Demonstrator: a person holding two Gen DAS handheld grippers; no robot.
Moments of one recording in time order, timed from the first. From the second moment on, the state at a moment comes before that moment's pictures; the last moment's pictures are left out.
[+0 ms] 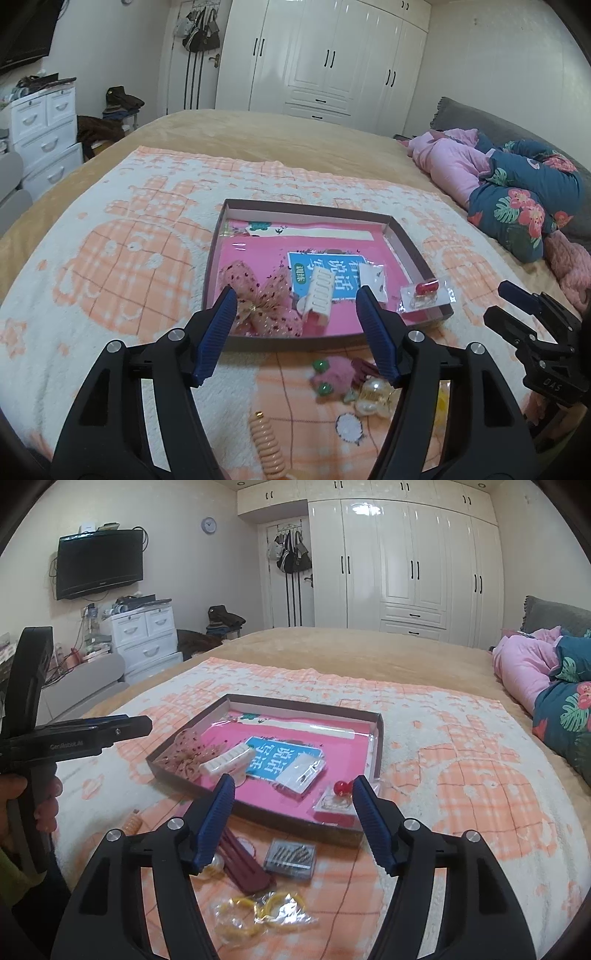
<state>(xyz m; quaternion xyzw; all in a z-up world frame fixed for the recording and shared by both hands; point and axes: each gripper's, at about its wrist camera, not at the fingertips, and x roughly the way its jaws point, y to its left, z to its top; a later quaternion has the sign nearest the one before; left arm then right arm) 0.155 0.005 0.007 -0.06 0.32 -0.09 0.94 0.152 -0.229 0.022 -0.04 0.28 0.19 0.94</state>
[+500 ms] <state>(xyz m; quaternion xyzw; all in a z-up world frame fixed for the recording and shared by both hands) 0.134 0.015 -0.001 -0.05 0.32 -0.08 0.94 0.124 -0.208 0.014 -0.05 0.29 0.22 0.93</state>
